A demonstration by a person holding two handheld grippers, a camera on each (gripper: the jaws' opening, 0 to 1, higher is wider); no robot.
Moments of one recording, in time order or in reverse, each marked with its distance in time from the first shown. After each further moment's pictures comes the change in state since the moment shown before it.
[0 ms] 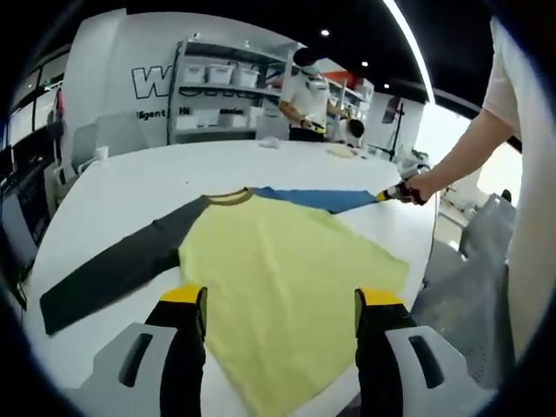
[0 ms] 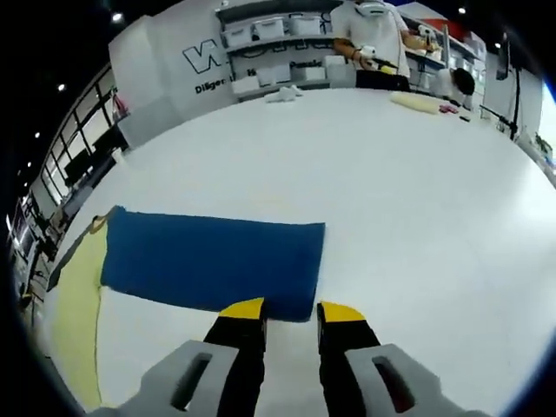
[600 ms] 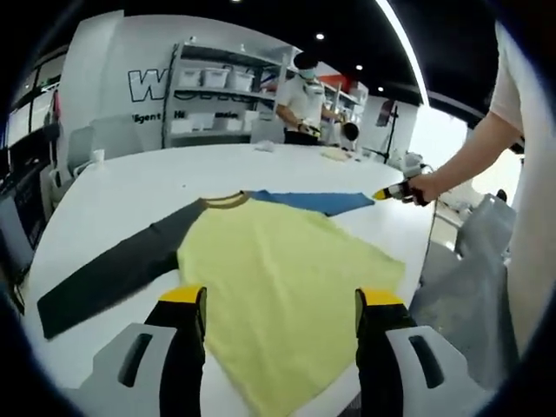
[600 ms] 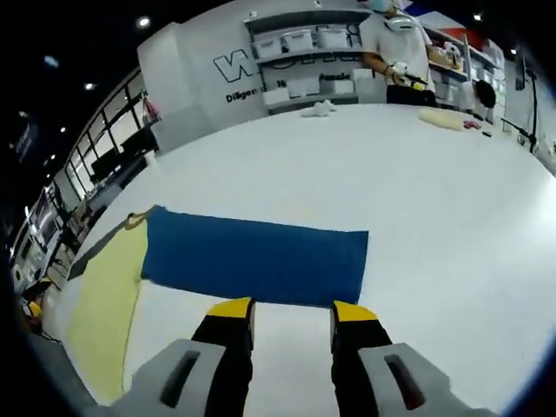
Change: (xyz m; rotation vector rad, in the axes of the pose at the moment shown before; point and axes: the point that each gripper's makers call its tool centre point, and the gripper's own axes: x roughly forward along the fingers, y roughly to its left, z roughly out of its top) left arm -0.002 0.002 0.001 0.011 -0.015 -0.027; right arm -0.001 0.007 0.002 0.023 -0.068 0.116
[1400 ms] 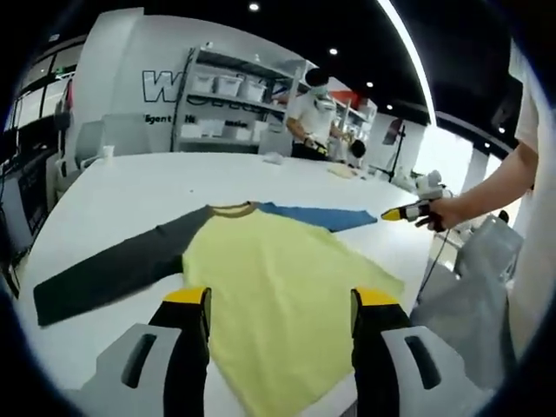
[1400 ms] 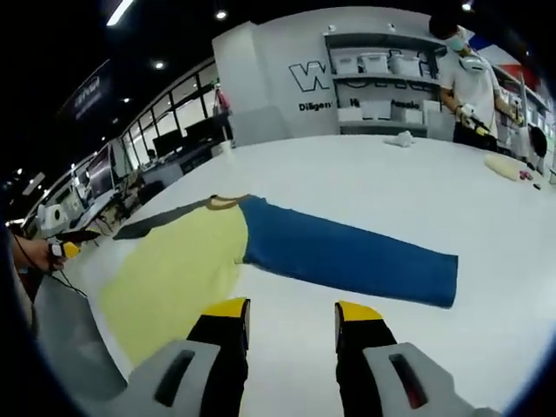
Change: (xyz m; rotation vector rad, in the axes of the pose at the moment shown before) left arm -0.005 0.005 0.007 -0.064 -0.060 0.006; right arm -0.044 0.128 -0.016 -0.230 -0.070 0.261
